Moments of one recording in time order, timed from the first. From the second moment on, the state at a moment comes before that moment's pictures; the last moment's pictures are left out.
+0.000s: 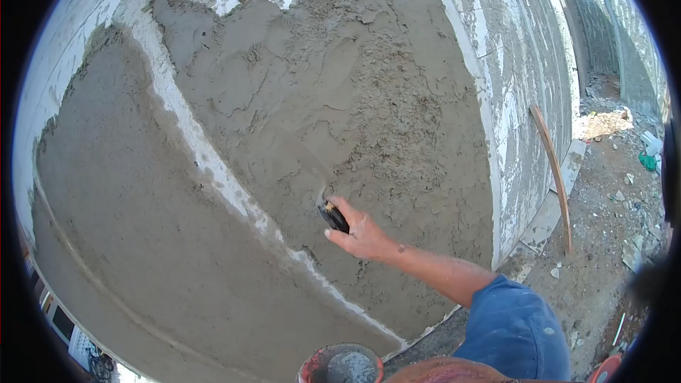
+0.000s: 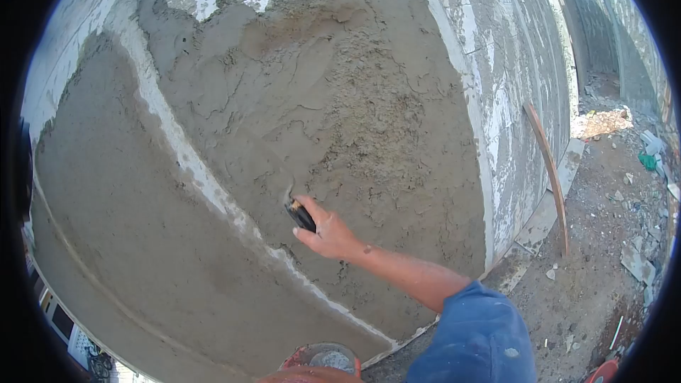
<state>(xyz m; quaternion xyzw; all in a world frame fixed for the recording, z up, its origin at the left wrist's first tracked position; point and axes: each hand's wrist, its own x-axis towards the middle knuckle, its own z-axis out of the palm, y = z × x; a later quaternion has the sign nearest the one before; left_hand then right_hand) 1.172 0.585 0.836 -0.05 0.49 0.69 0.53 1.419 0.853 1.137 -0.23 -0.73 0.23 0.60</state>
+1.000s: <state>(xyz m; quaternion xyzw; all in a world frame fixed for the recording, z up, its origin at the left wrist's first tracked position) 1.227 0.443 0.873 0.13 0.57 0.62 0.53 1.434 0.574 0.896 -0.37 -0.60 0.70 -0.08</state>
